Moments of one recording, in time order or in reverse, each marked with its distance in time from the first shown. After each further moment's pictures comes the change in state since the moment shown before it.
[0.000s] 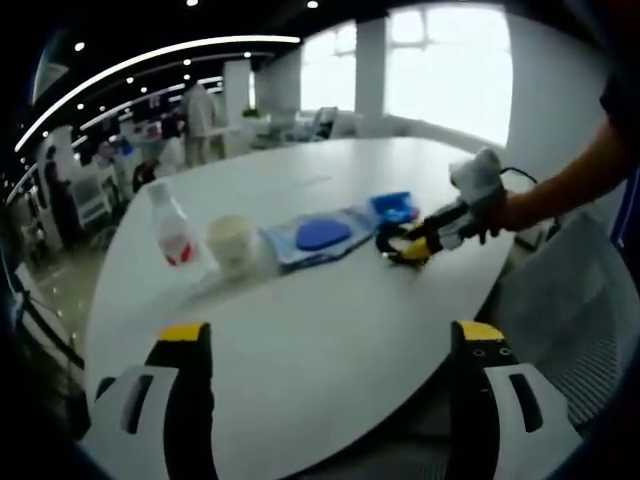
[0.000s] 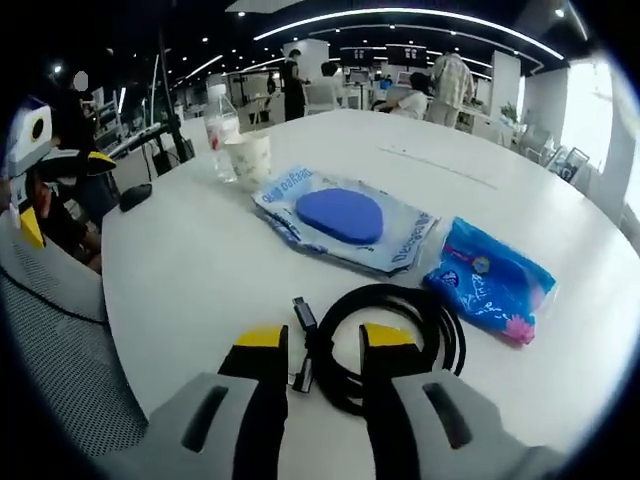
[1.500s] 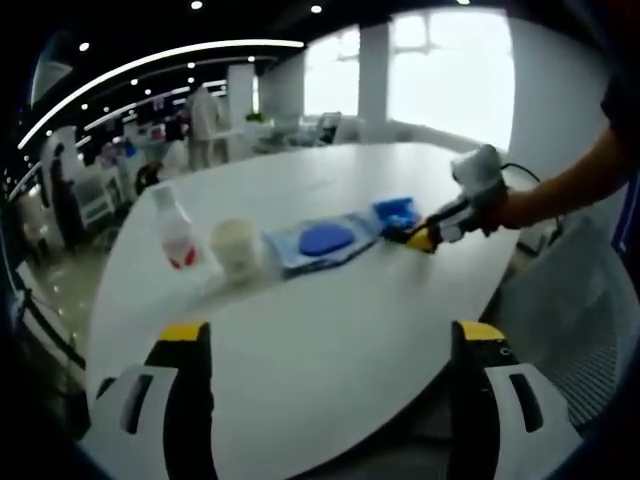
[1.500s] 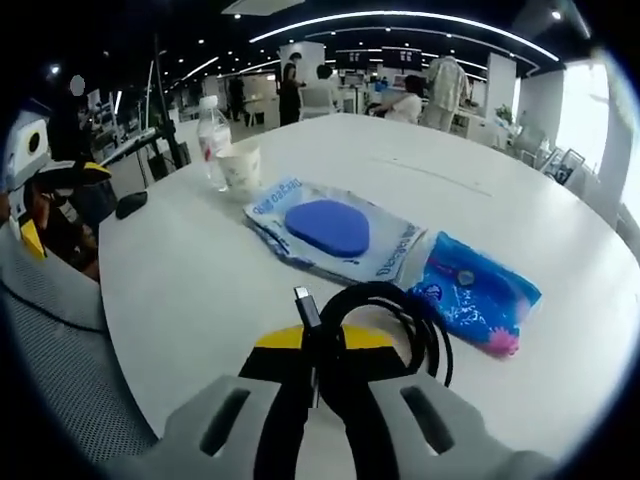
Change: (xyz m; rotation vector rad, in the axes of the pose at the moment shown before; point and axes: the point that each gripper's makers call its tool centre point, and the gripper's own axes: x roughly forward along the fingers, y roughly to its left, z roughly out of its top) left arm -0.002 0.002 0.004 -0.007 -0.021 0.014; right arm 0.006 -0.009 0.008 0.013 0.020 -0.012
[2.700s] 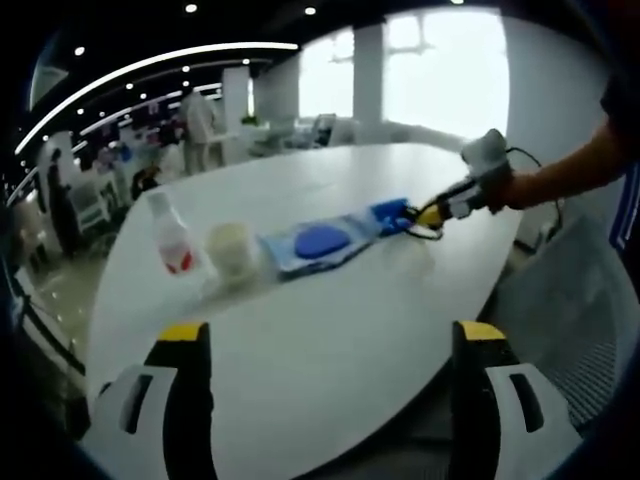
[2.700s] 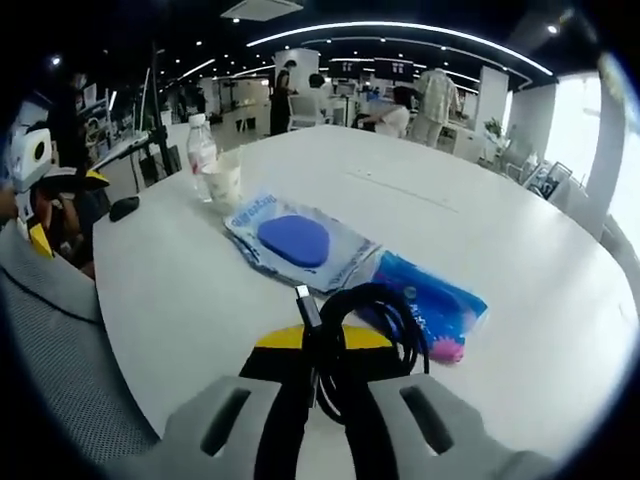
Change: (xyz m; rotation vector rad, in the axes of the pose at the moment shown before) left arm 0.000 -0.004 0.003 0.017 -0.010 -0.014; right arm -0.037 -0.035 0.015 -0.047 -0.040 -0.064
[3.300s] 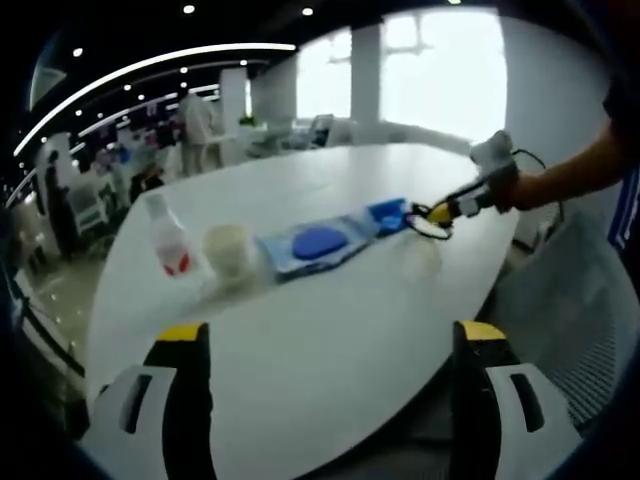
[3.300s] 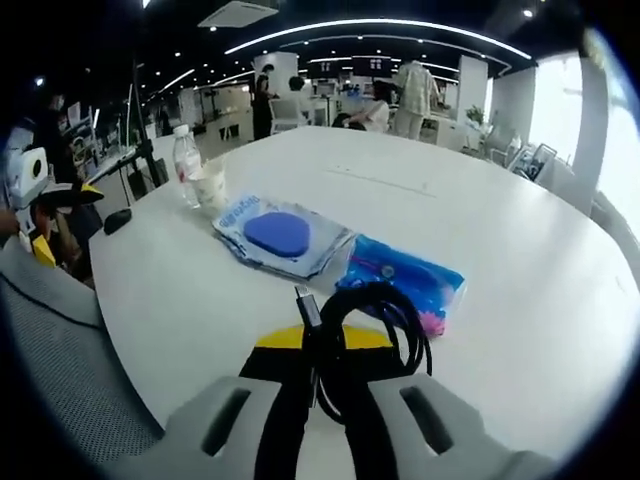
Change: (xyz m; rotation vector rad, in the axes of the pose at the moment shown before) left arm 0.001 -0.002 0.001 0.007 -0.001 -0.008; right arm -0.024 -0.016 -0.013 0.082 -0.006 -0.039
